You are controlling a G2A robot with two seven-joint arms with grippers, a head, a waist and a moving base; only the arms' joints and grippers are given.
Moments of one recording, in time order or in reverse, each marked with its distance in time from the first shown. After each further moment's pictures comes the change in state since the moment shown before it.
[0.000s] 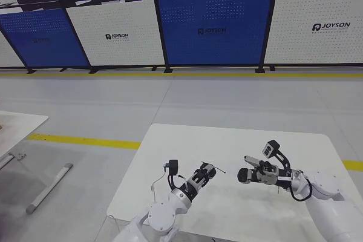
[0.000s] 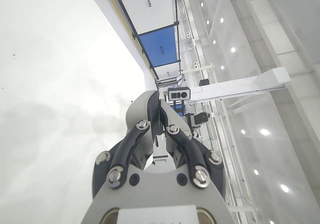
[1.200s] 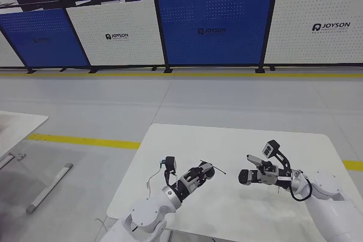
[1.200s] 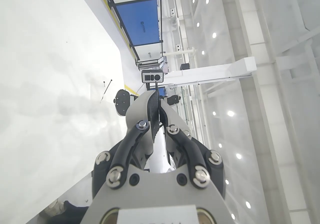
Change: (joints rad) left arm 0.071 0.025 -0.140 -0.092 -0.163 -0.048 -0.247; right arm 0.001 0.000 -0.001 0.001 0.000 0.000 0.001
